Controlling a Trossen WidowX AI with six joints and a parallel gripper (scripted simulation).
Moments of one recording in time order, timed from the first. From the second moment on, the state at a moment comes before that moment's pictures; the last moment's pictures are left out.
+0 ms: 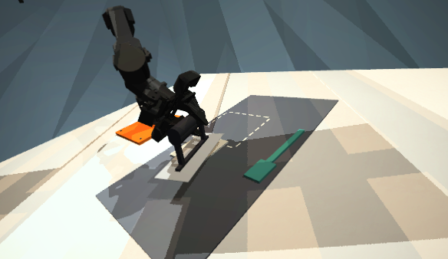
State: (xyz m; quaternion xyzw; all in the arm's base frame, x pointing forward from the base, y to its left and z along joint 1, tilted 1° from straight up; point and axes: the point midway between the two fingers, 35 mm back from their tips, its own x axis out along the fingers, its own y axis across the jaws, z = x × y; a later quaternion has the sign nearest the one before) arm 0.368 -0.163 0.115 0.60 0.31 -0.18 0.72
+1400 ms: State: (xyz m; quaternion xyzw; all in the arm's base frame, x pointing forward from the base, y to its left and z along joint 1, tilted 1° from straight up) arm 0.295 -0.267 0.092 0.65 0.17 -0.31 0.68
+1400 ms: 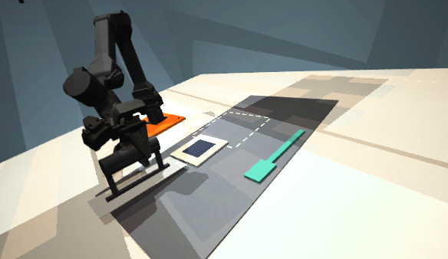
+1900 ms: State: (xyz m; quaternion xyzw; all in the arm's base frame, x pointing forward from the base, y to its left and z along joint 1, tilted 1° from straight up) arm 0.296 -0.264 0.080 0.65 0.17 -0.31 0.68
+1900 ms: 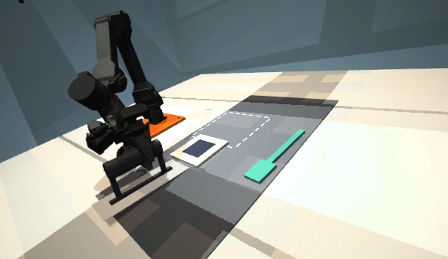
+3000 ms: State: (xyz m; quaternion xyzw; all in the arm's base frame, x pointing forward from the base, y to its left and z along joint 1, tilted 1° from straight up) arm 0.303 -0.219 0.080 0.65 0.17 -0.31 0.68
